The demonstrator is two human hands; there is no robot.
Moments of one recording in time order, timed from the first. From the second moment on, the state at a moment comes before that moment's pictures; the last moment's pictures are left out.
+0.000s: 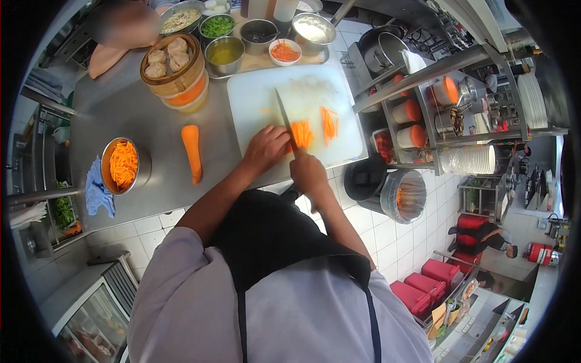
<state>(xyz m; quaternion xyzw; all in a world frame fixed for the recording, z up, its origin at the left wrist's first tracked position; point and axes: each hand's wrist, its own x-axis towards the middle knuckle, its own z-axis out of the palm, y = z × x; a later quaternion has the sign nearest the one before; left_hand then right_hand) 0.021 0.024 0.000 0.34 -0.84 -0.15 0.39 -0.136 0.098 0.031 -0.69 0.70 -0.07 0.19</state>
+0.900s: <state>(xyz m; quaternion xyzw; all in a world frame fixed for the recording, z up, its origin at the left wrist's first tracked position) 0.040 0.041 0.019 0.38 -0.85 -0.17 0.32 -0.123 0.094 0.026 -0.65 0.73 -0.11 0.18</state>
